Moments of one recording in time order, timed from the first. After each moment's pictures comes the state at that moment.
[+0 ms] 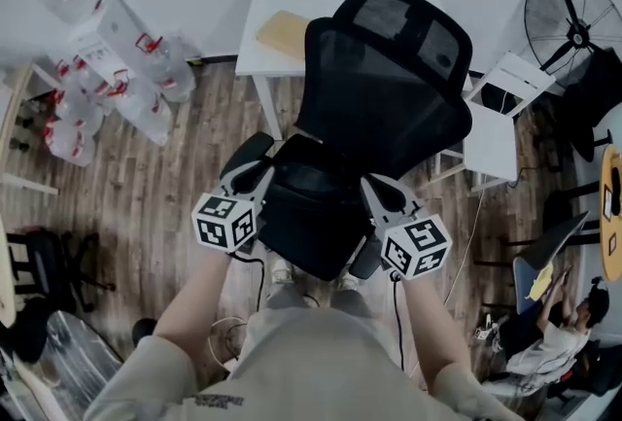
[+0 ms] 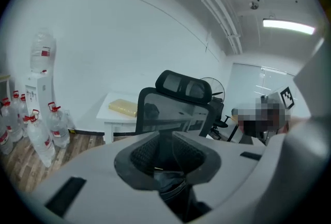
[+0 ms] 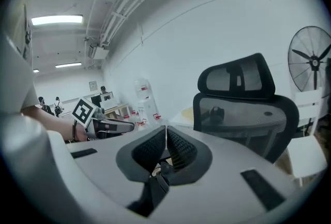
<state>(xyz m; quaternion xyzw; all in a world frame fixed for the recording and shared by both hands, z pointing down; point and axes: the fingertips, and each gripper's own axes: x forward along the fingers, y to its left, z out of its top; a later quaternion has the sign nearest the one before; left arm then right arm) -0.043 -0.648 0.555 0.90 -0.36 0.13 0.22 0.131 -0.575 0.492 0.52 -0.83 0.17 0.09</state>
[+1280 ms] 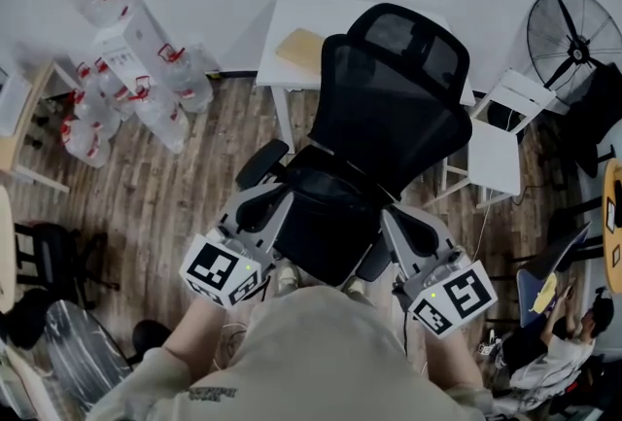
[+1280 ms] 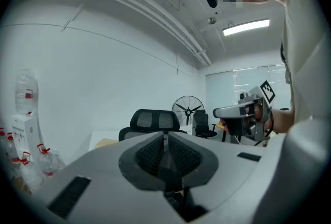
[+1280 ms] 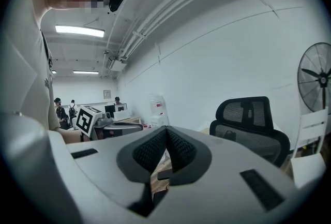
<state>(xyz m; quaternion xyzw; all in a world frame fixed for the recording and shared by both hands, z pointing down) -0.041 -0.524 0.377 0.95 -0.31 0.04 0.06 0.089 -0.464 0.340 0.48 -0.87 0.10 0.03</state>
